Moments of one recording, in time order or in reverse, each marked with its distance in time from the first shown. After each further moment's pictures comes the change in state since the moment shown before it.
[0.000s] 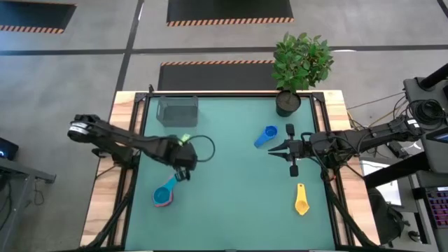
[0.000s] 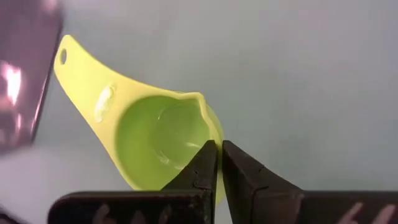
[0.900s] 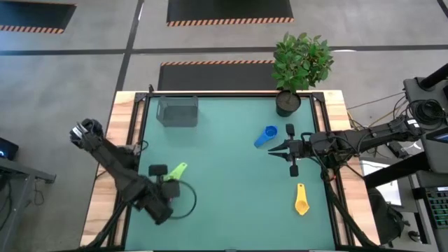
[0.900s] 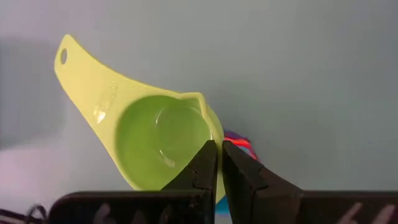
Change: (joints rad) left arm -0.551 0.084 0.289 -0.247 -0.016 -0.294; right arm 0.000 0.001 0.000 0.000 0.000 0.008
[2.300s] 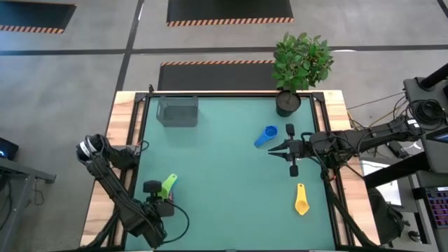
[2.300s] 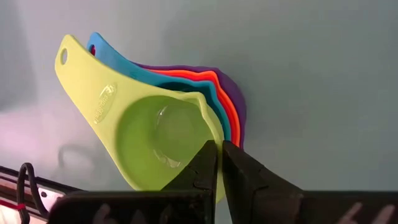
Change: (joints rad) left arm -0.175 0.214 -0.022 -0.037 0.071 -0.123; right arm 0.000 0.000 0.000 0.011 0.000 -0.007
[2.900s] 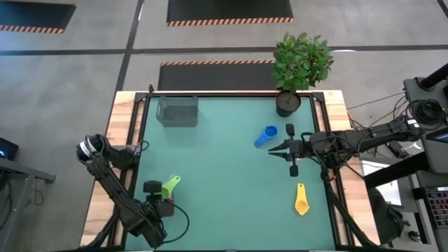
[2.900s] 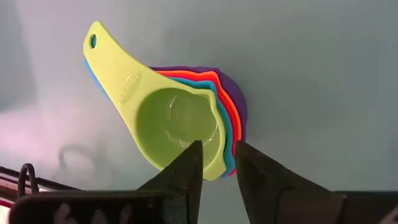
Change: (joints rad) left arm 0.000 0.000 0.000 0.000 0.000 0.004; right arm 0.000 0.000 0.000 0.000 0.000 0.000
